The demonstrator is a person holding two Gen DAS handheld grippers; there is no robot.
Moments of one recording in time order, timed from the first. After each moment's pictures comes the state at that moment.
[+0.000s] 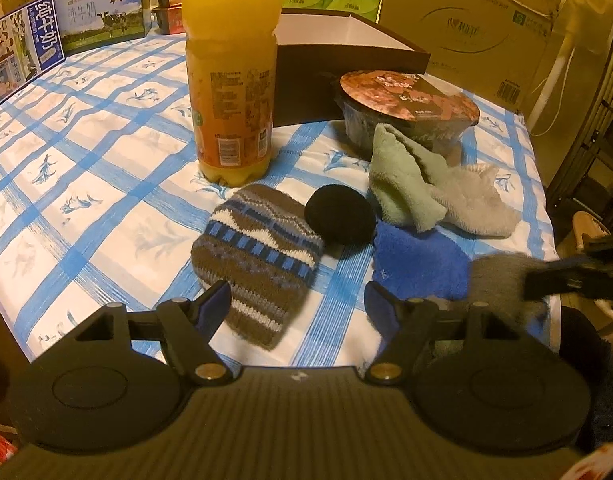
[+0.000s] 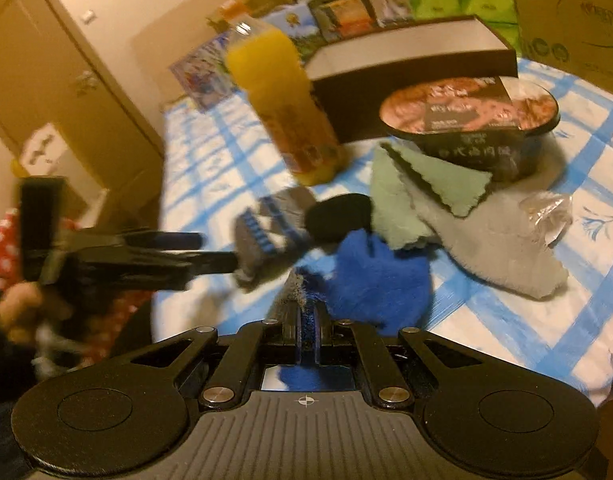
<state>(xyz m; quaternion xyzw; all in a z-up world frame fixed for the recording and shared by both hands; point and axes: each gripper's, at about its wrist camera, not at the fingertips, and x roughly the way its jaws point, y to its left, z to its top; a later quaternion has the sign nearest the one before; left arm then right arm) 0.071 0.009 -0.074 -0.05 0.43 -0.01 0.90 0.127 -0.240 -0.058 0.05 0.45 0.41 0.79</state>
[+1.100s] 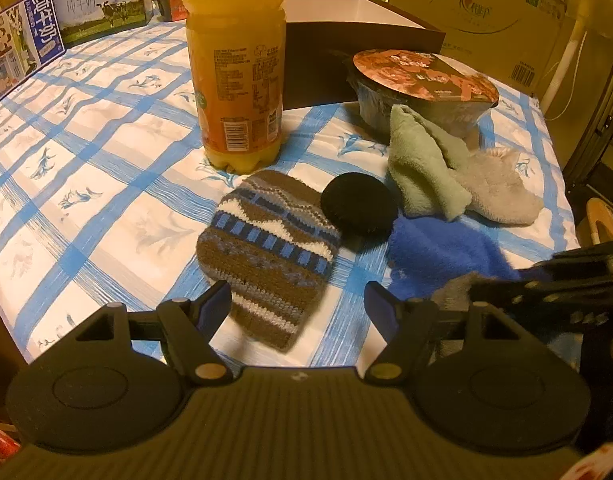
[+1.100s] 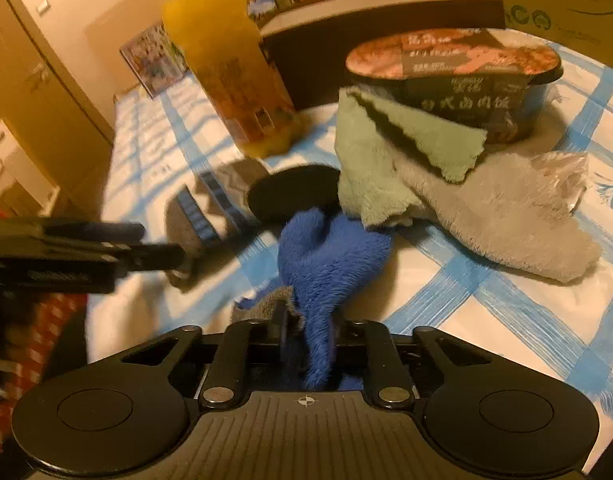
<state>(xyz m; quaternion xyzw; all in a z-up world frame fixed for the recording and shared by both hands) 0.086 0.012 -0.090 -0.03 0.46 0.00 0.89 0.134 -0.219 -0.115 0.05 0.46 0.36 0.81</state>
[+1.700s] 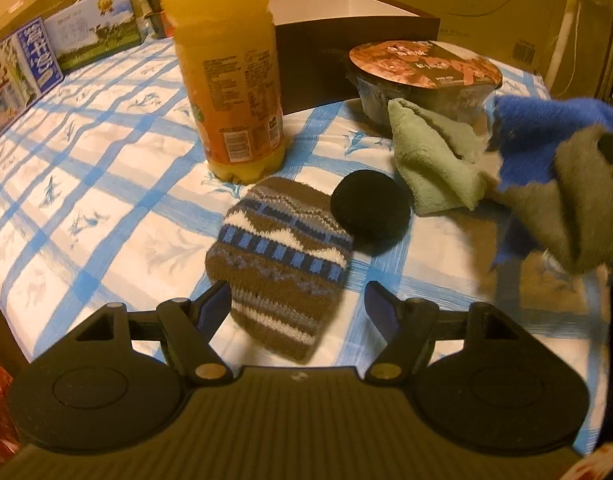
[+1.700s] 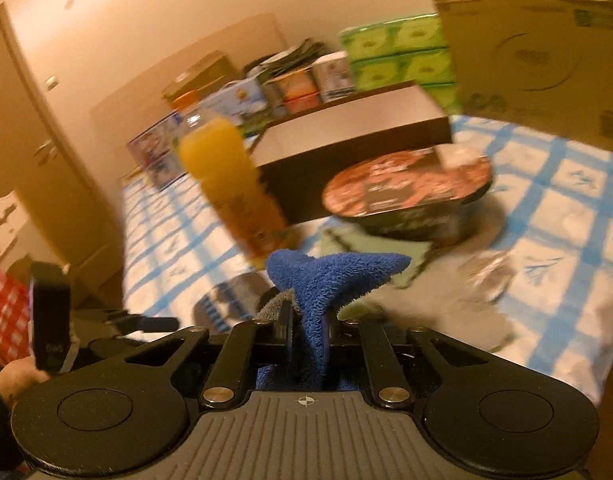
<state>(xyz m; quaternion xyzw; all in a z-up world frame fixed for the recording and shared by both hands) 0.095 0.004 -0.097 0.03 0.45 0.00 0.89 0.128 -0.271 -0.035 0.11 0.37 0.33 0.86</state>
